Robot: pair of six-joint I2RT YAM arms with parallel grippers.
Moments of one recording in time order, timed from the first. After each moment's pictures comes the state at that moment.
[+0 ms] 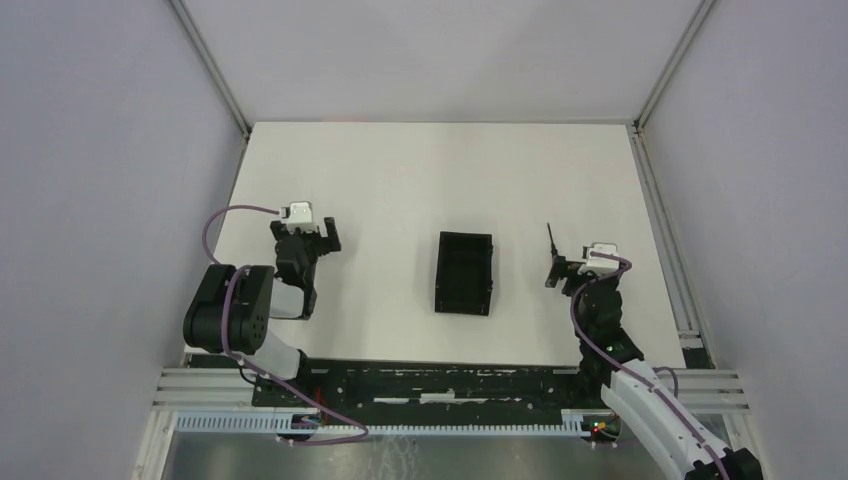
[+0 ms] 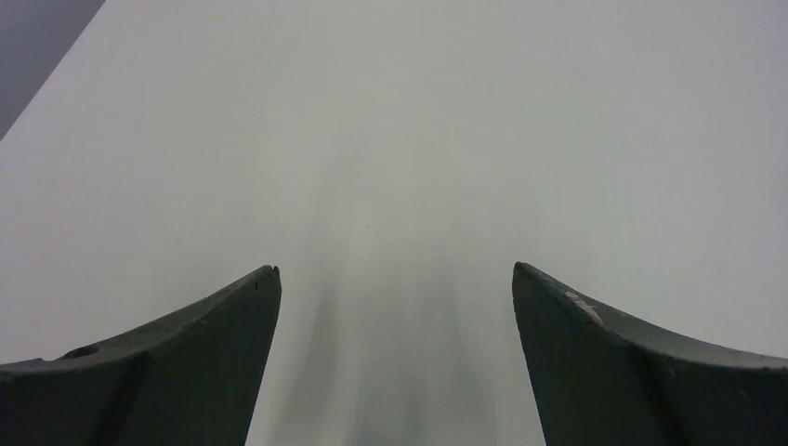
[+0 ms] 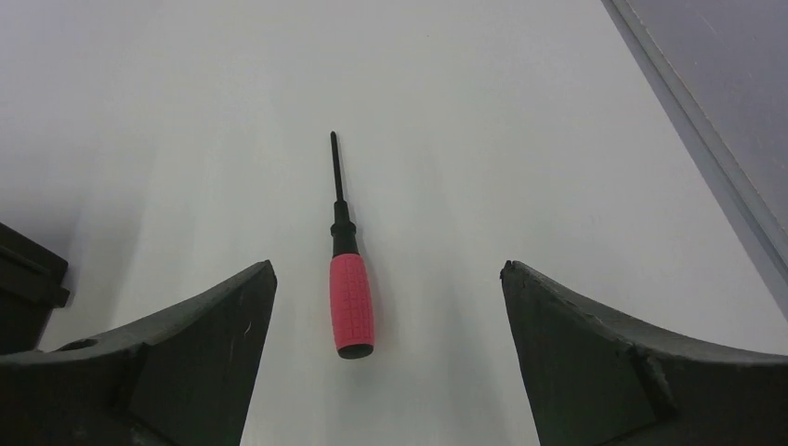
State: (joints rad) left arm -0.05 1.56 0.25 1.15 -0.12 -0.01; right arm 0.35 0.47 0.01 0.28 0.48 0.07
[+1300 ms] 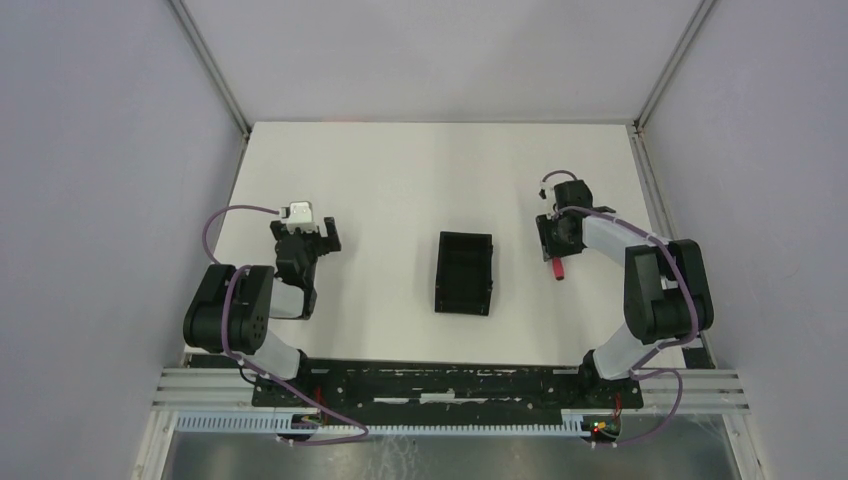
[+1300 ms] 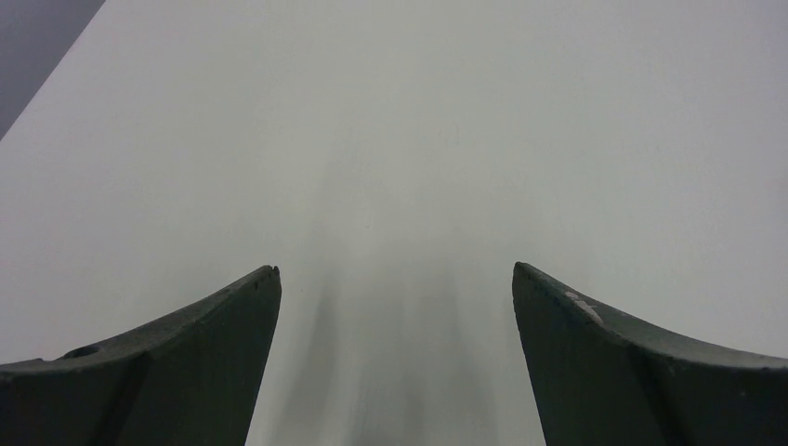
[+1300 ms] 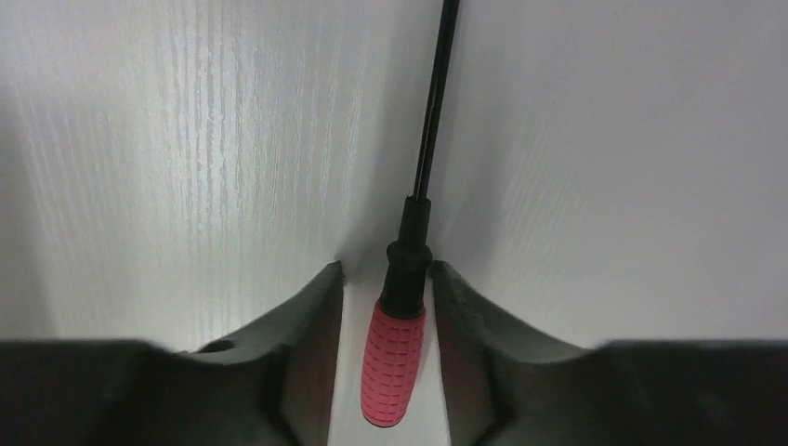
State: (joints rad) left arm -0.05 1.56 0.25 1.15 -0.12 -0.01; right arm 0.13 1.63 0.90 -0.43 0.04 -0.06
